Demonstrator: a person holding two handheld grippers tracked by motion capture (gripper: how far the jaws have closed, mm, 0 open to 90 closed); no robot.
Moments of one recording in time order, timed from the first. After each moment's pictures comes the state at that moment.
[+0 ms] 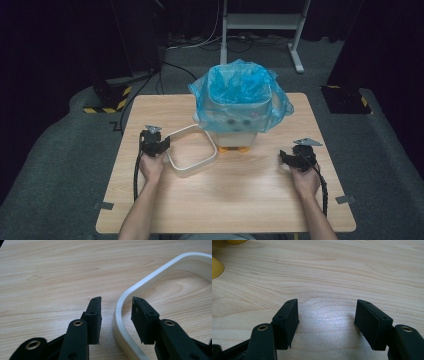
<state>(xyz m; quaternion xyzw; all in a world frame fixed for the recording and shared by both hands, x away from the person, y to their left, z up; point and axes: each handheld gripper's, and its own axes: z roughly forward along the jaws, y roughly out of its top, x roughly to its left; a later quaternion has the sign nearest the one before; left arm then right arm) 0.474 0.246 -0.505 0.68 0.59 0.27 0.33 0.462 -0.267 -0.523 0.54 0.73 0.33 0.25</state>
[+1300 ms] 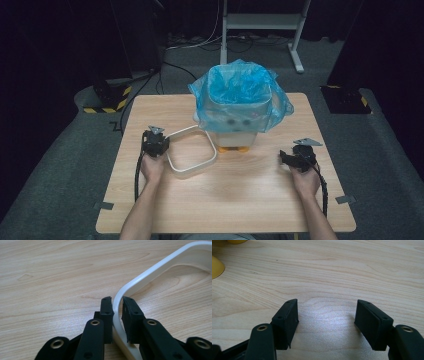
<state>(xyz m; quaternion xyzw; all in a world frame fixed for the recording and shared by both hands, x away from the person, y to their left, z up) 0.475 0.243 -0.509 0.70 0.58 0.27 0.31 0.462 -0.266 -0.523 0.54 0.73 0.33 0.25</state>
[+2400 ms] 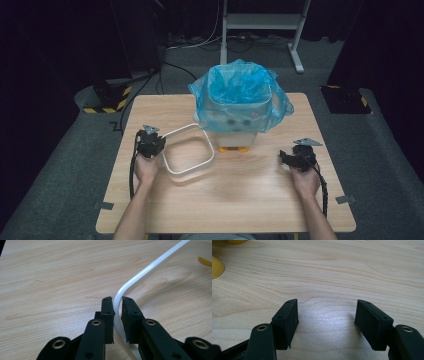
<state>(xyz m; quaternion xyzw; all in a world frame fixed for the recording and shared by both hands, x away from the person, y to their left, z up) 0.457 0.255 -0.484 0.71 0.56 0.26 0.33 0.462 -0.266 -0.523 0.54 0.74 0.33 0.25</state>
